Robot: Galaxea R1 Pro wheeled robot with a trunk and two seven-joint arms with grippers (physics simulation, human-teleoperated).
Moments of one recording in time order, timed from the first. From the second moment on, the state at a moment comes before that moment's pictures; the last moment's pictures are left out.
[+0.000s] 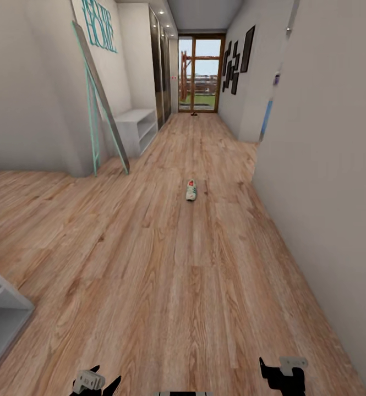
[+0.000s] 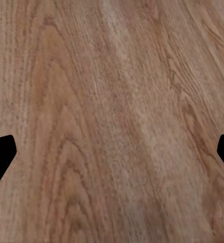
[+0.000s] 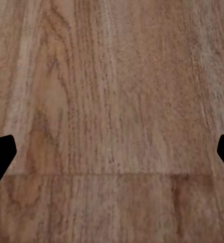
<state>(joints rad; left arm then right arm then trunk) -0.19 0.14 0.21 -0.52 0.00 -0.34 -0.68 -0.46 -0.11 -0.27 -0.04 0.24 -0.53 -0.02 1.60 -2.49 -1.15</state>
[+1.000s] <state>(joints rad) -0.19 0.14 0.21 -0.52 0.00 -0.34 -0.67 -0.46 -0.11 -0.27 -0.04 0.24 -0.53 -0.03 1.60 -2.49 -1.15</state>
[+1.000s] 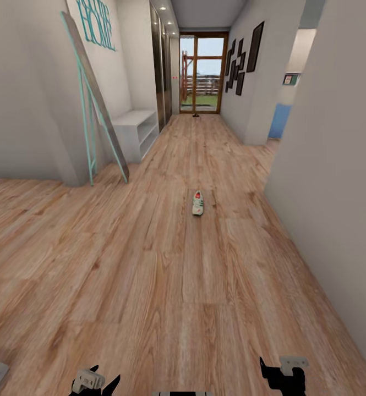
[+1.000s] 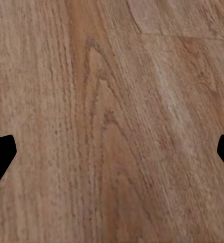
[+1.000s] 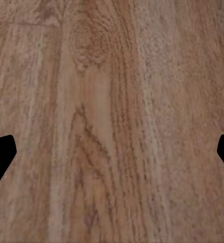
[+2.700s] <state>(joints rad) -0.19 0.14 0.21 -0.52 0.00 -0.34 -0.66 -0.46 -0.11 -0.27 -0.03 0.24 -0.53 -0.03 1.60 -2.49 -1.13</state>
